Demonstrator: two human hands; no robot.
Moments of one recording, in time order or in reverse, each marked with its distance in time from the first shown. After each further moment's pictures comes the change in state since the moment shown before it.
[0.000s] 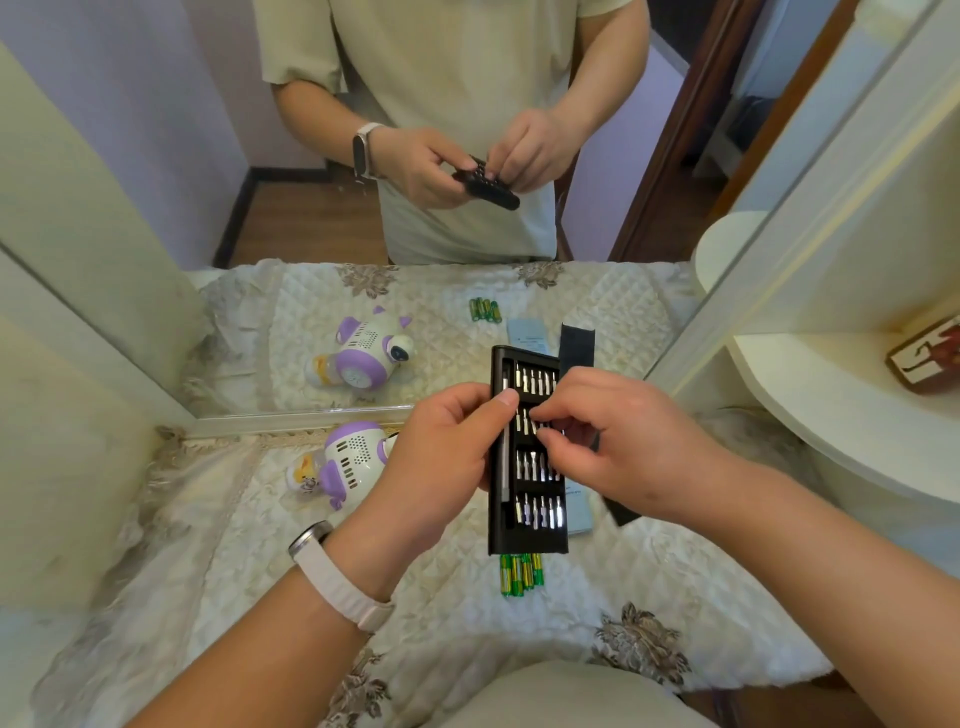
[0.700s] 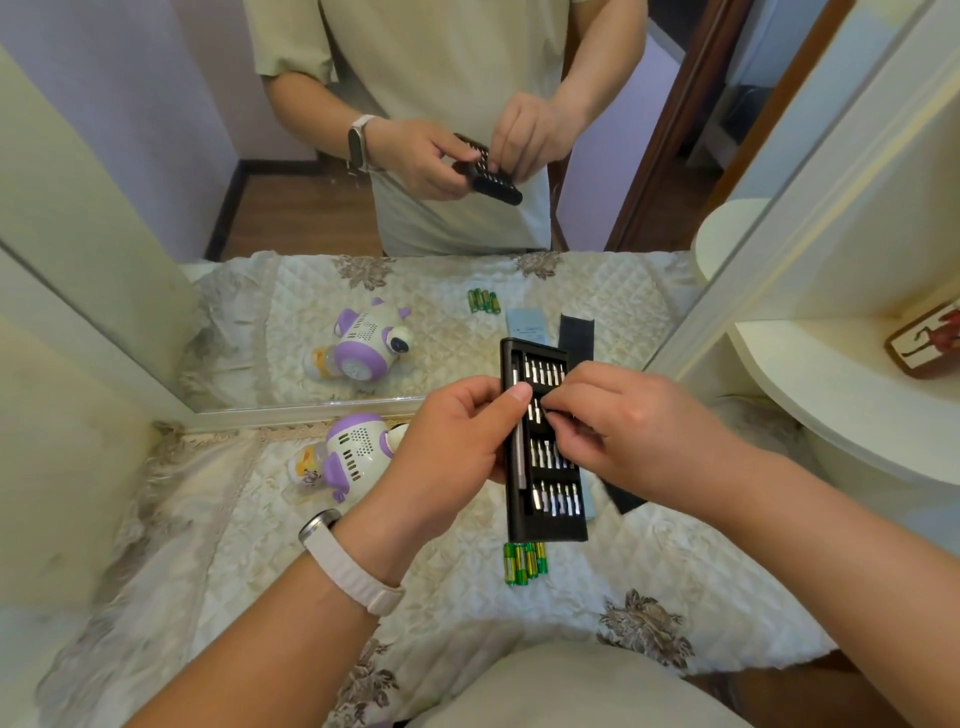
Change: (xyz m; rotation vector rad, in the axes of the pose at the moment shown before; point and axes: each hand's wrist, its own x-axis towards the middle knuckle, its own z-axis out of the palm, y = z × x) left_hand 0.002 -0.004 -0.003 0.006 -0.078 -0.022; right_hand -0.001 0.005 0.007 -0.295 0.089 -0.197
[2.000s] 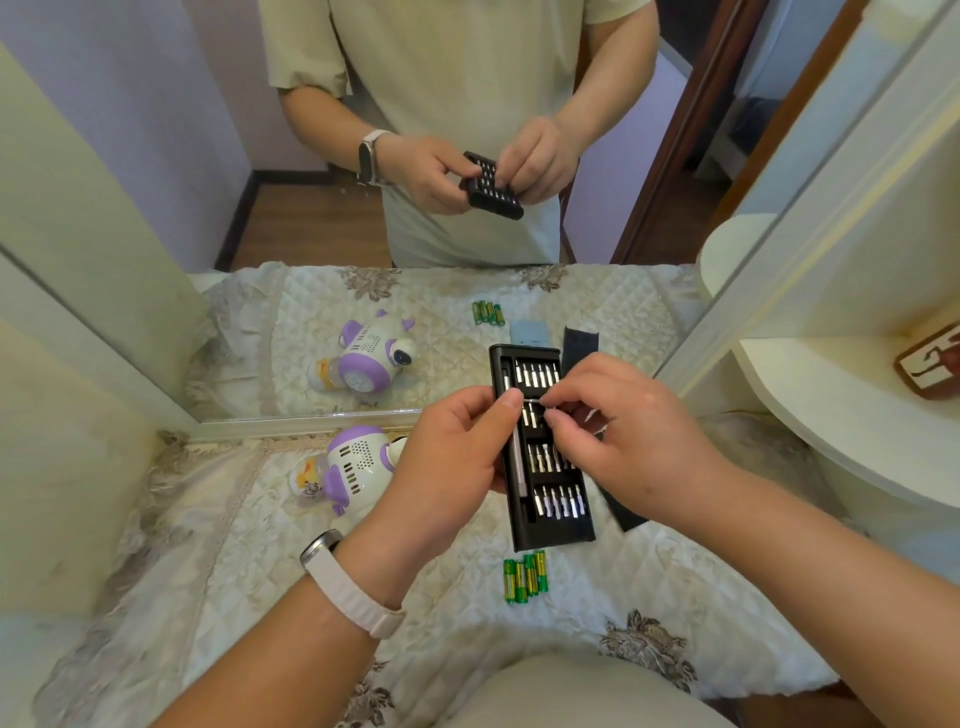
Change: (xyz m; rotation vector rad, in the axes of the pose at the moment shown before) left_hand 0.002 0.000 0.004 -0.059 0.055 0.048; right_hand 0.005 -0.001 0.001 0.310 0.035 0.318
